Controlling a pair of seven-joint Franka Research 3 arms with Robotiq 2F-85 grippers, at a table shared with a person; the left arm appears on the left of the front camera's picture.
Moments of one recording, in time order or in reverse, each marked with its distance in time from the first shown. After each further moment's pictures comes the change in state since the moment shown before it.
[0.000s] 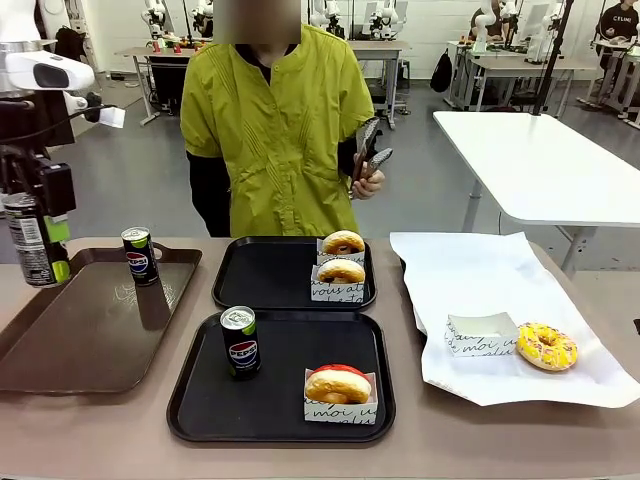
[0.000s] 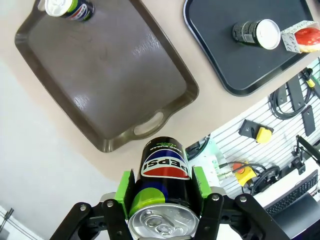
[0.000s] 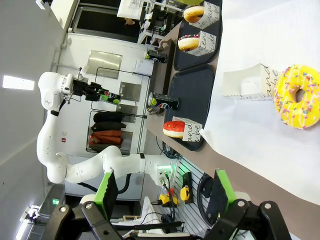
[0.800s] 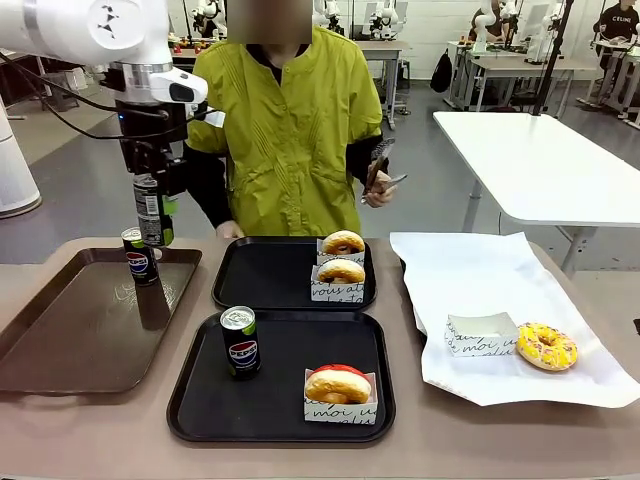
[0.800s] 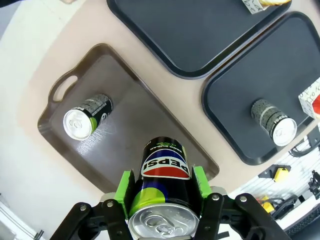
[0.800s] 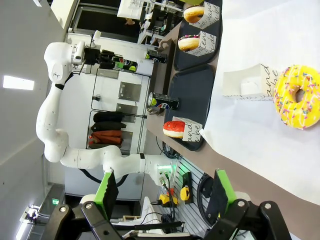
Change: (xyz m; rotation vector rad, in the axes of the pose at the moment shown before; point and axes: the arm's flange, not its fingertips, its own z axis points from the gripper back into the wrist) left arm 0.168 -0.004 -0.020 0.088 -0.055 -0.115; right arm 0.000 0.000 0.000 0.000 0.000 0.000
